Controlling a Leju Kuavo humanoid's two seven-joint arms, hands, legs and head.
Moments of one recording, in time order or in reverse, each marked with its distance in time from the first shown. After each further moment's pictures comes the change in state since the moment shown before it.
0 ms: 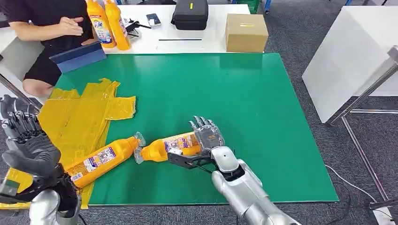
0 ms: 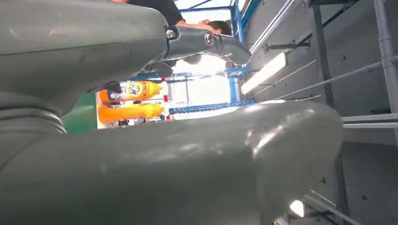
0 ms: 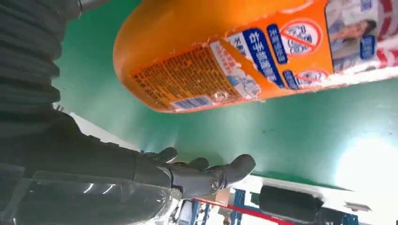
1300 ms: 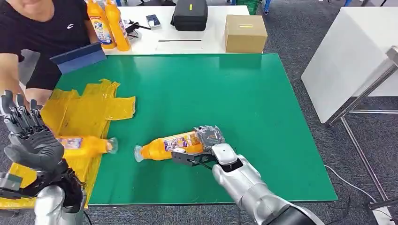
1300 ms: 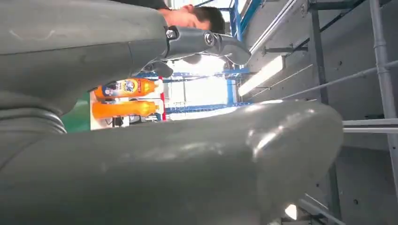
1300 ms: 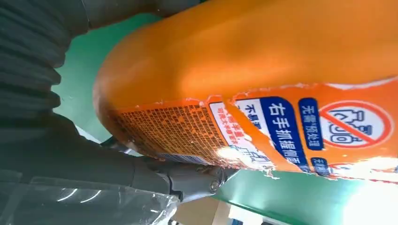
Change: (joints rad) left arm -0.021 -0.043 -0.010 -0.005 -0.021 0.011 0.017; right arm -0.133 0.034 0.006 0.307 -0.039 -0.007 -0.018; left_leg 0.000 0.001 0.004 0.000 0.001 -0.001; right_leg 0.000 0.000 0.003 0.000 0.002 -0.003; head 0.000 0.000
